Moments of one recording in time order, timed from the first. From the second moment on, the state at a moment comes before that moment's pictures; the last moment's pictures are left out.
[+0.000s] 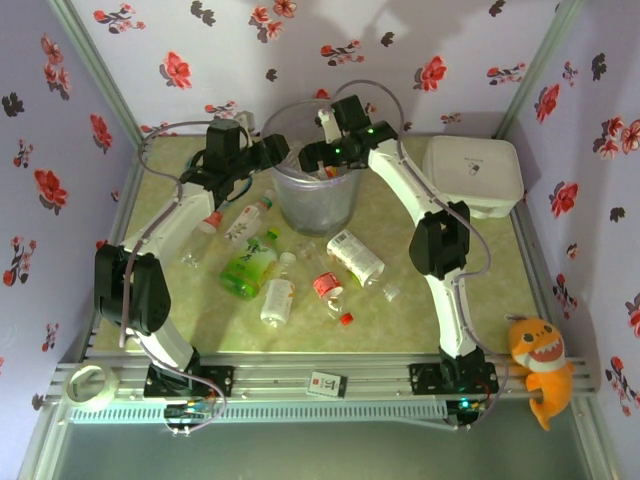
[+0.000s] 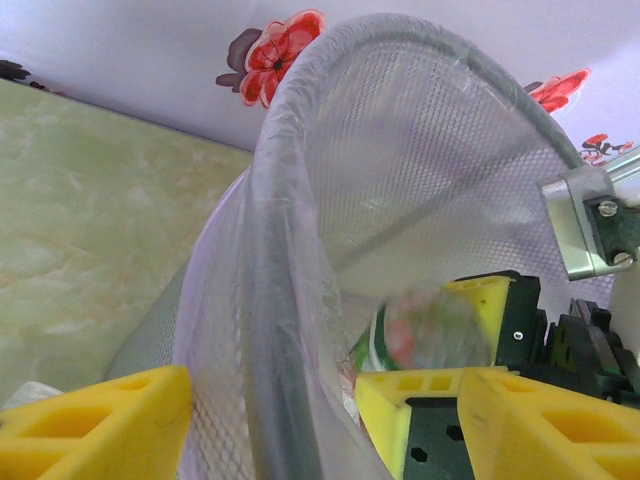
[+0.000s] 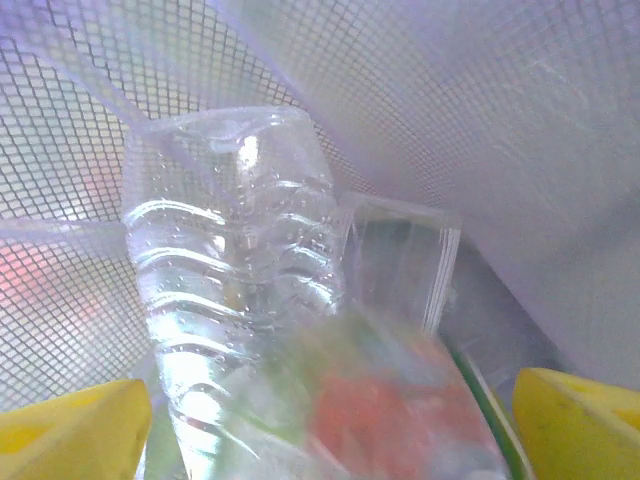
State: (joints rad) left arm -0.36 1.67 1.41 -0.17 0.22 -0.62; right arm 0.51 2.27 2.29 -0.87 -0.27 0.12
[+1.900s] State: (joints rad) left arm -0.36 1.67 1.41 -0.17 0.22 -0.62; right arm 0.51 1.33 1.21 -1.15 -0.11 0.07
